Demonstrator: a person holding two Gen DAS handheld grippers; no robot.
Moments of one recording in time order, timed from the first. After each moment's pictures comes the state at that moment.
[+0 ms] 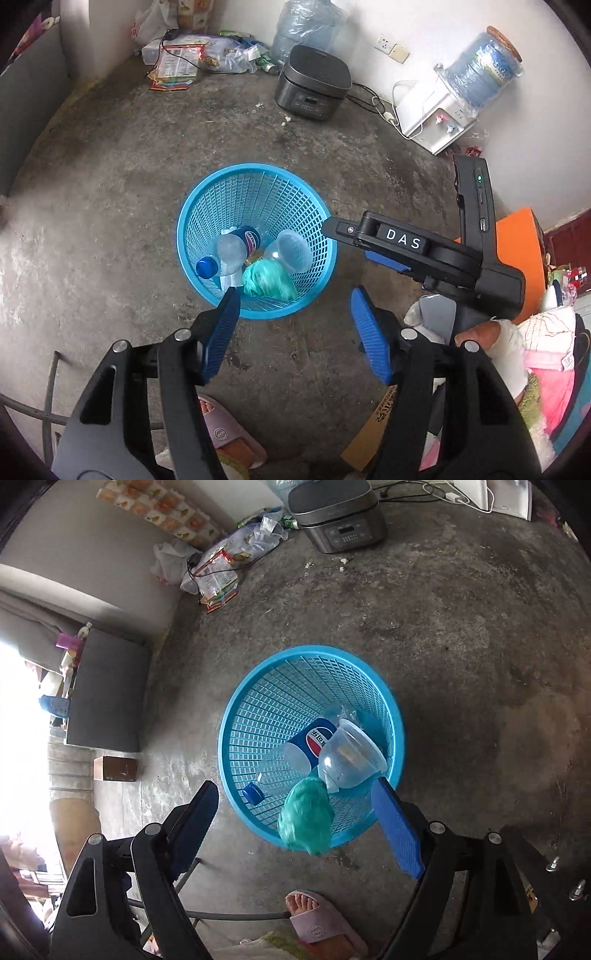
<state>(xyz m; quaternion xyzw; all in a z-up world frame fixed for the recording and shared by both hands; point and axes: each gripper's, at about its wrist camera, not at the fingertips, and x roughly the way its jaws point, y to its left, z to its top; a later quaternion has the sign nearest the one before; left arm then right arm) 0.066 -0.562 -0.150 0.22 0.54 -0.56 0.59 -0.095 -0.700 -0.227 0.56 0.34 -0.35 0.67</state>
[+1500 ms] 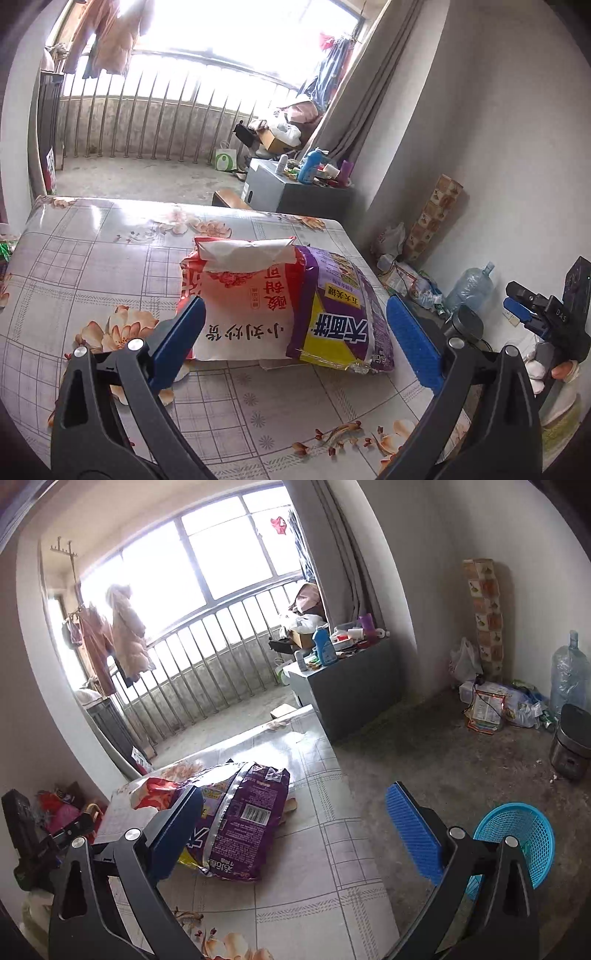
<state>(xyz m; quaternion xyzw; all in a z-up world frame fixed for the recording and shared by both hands) 0.149 0.033 0.035 -0.10 0.28 -0.26 0.92 0.025 -0.356 0.062 0.21 0.23 -0.05 0.95</state>
